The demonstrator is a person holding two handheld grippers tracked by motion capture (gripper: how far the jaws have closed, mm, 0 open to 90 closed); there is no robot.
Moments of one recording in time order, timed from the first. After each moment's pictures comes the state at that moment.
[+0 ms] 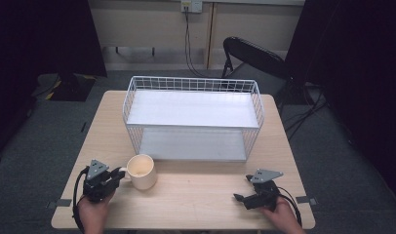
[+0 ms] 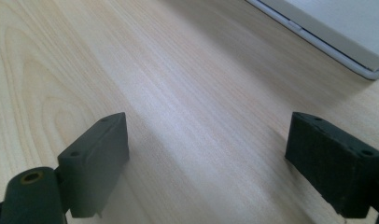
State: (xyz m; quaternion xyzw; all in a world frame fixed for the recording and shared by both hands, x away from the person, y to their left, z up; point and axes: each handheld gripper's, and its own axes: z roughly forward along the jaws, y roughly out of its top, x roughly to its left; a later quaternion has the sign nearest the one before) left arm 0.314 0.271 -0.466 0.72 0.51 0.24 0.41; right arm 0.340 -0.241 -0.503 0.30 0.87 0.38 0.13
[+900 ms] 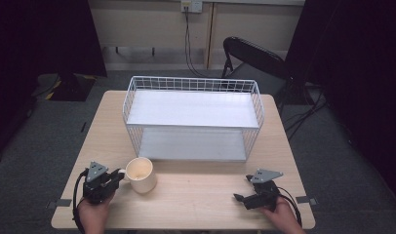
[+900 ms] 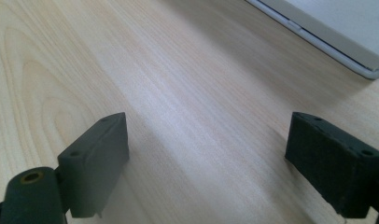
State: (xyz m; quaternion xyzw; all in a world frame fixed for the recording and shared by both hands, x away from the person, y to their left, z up) left arm 0.309 0.271 -0.470 0.72 0.52 0.24 0.40; right arm 0.339 -0.241 -0.503 0.30 0.87 0.38 0.13
